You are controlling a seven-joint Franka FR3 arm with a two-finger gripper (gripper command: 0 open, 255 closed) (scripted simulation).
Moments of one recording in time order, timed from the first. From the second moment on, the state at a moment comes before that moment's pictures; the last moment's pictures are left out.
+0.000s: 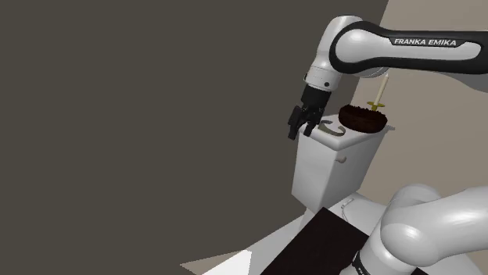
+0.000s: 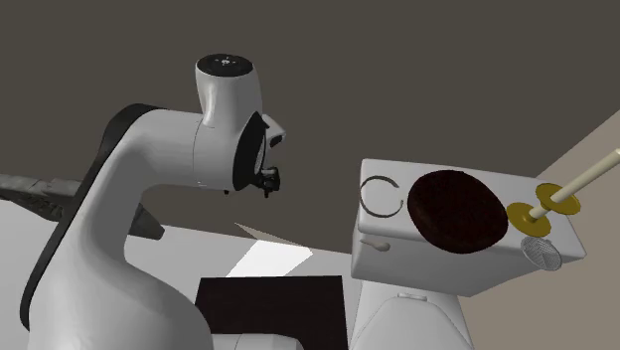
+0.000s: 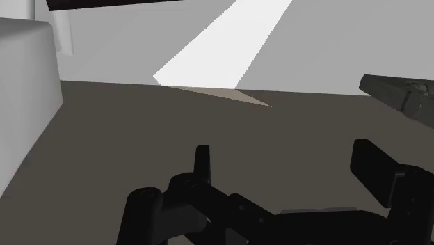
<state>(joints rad) -0.02 -0.76 -0.03 -2.41 0.12 1.72 0.00</state>
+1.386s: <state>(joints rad) -0.11 -0.58 -0.40 -2.27 -0.20 1.79 -0.59</state>
